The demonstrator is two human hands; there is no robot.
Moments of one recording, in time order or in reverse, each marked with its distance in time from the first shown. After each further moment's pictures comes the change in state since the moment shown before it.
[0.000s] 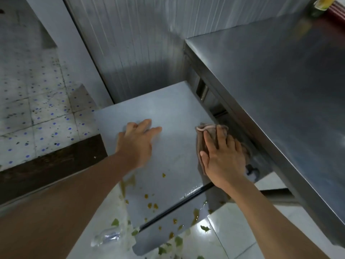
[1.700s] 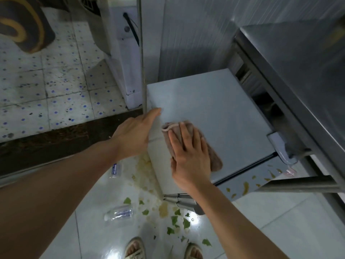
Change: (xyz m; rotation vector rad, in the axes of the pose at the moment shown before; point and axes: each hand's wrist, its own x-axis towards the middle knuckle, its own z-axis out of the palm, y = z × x) left_hand -0.090 -0.121 -0.016 -0.282 0.017 0.095; right_hand -0.061 -0.206 0.003 0.188 0.080 -0.265
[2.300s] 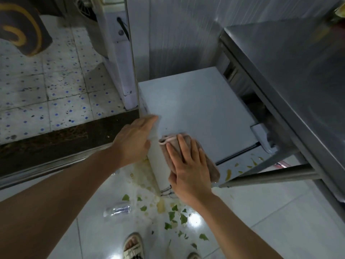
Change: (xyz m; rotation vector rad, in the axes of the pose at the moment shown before) left_hand -0.028 0.042 0.014 0.003 0.025 -0.011; right_hand -0.063 0.024 -0.004 0.040 -0.025 -0.037
